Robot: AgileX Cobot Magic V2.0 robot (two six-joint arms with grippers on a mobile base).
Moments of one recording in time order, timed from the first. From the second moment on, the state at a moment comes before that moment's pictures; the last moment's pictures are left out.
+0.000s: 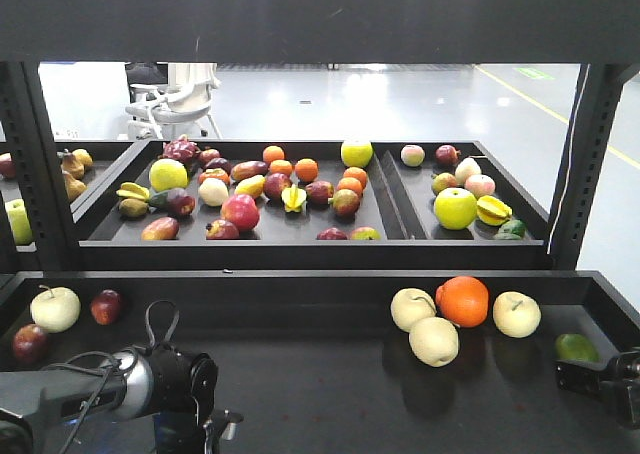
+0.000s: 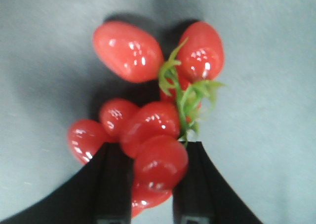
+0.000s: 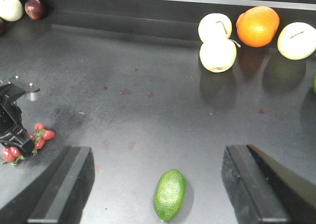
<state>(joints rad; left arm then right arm) -0.38 2.33 -1.58 -0.10 1.08 -0.08 -0.13 1.03 -0.88 0.62 0.72 -0.63</state>
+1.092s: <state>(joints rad) -0.30 1.83 -1.56 -0.05 1.13 -0.02 -0.13 1.03 -0.88 0.62 0.73 -0.63</state>
